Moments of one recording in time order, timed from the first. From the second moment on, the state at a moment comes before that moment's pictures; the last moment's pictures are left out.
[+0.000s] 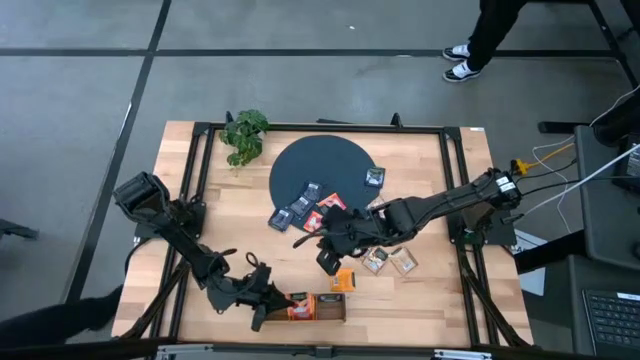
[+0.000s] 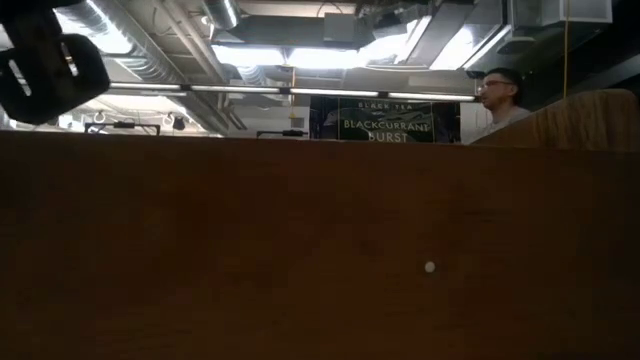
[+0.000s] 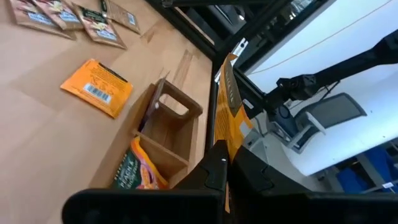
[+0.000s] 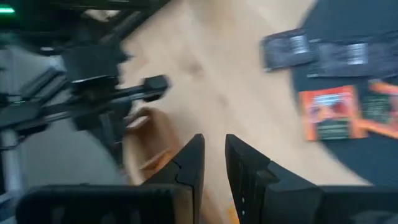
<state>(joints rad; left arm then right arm) -0.82 1.71 0.67 0.79 -0.65 -0.97 0.34 1.80 1.73 -0.75 0.23 0.90</state>
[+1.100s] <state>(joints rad) -0.74 1.70 0.67 0.81 -0.53 -0.88 0.36 1.94 1.73 -0.57 -0.19 0.75</state>
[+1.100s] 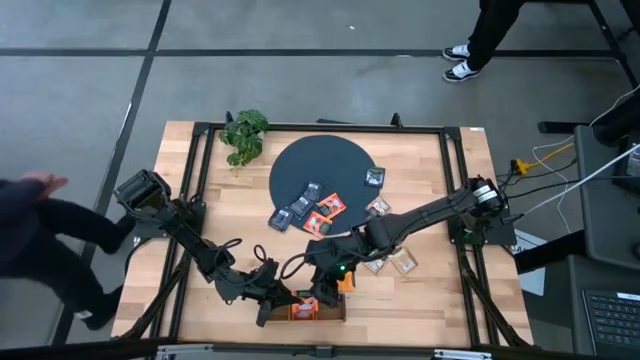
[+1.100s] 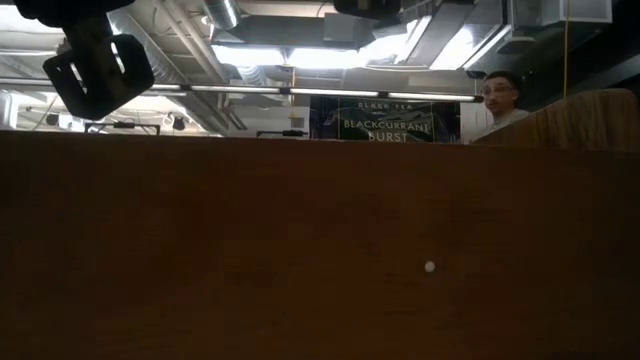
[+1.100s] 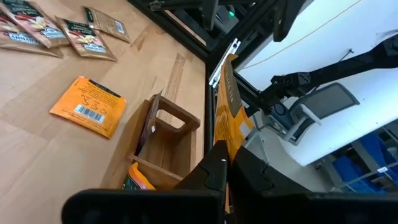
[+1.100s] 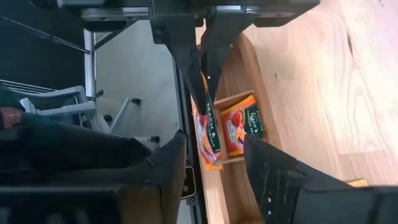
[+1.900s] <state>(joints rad) -0.69 1.70 0.67 0.93 -0.53 -0.76 0.36 1.94 1.73 -0.57 -0.21 0.72</state>
